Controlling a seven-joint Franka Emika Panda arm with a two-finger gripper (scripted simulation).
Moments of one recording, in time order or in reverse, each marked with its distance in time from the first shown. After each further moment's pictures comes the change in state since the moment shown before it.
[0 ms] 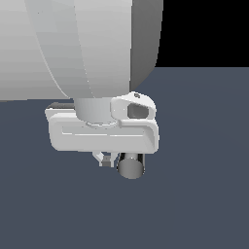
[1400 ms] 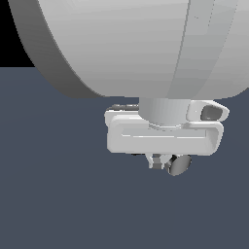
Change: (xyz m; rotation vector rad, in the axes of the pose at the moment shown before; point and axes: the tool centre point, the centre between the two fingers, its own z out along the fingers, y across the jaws) arm 0.002 0.105 0.002 0.001 -0.012 -0.013
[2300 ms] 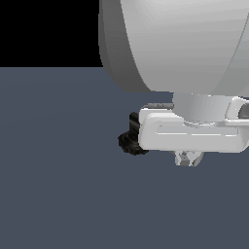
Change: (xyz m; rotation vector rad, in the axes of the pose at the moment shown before) arm 0.011 0.061 0.000 0.004 -0.003 0.007
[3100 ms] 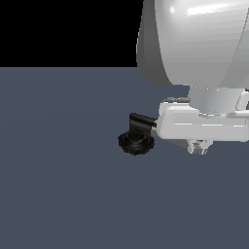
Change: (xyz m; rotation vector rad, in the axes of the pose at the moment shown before) arm 0.042 0.046 0.000 -0.001 0.001 0.014
